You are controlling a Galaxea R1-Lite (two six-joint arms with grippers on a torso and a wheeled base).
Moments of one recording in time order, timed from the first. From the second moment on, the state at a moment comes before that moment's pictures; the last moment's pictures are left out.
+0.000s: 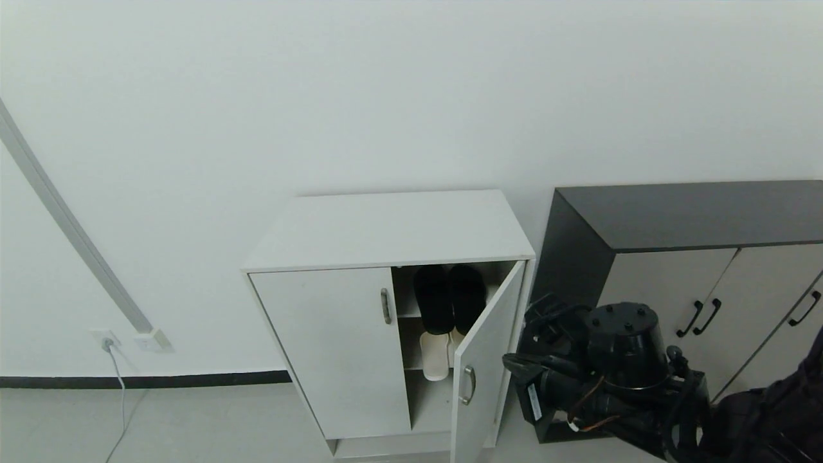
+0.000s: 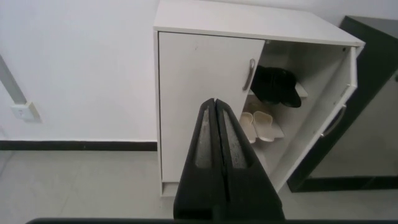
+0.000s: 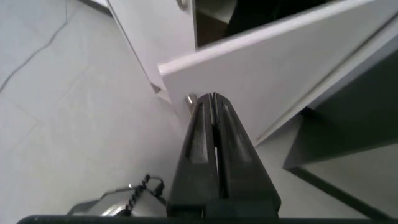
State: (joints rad) left arm 0.00 0.00 0.00 0.00 0.02 -0.10; right arm 0.75 1.87 -0.56 -0.89 -0.10 0.04
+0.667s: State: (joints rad) left arm 0.00 0.00 0.00 0.00 0.02 -0.10; right arm 0.69 2.03 -0.66 -0.99 -0.04 0.05
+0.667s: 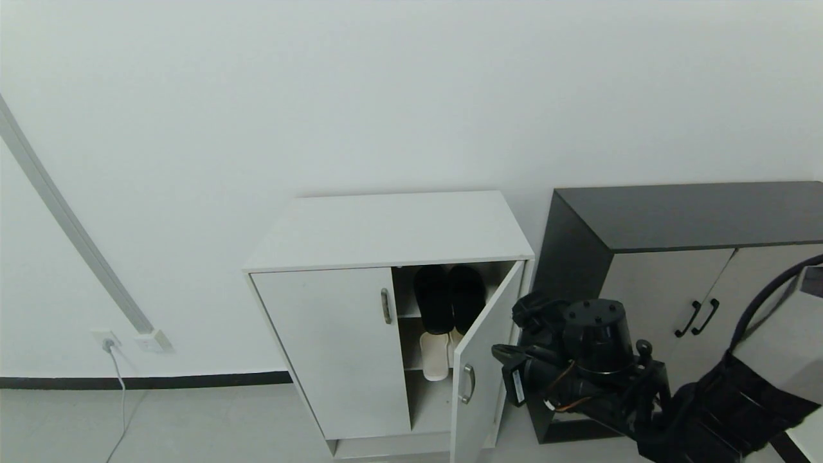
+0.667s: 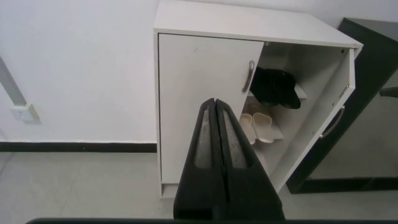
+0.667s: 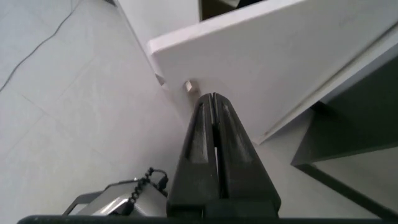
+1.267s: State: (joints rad) left arm 0.00 0.00 0.00 0.00 0.02 -0.10; right arm 0.64 2.20 -0.89 -0.93 -0.04 0.04
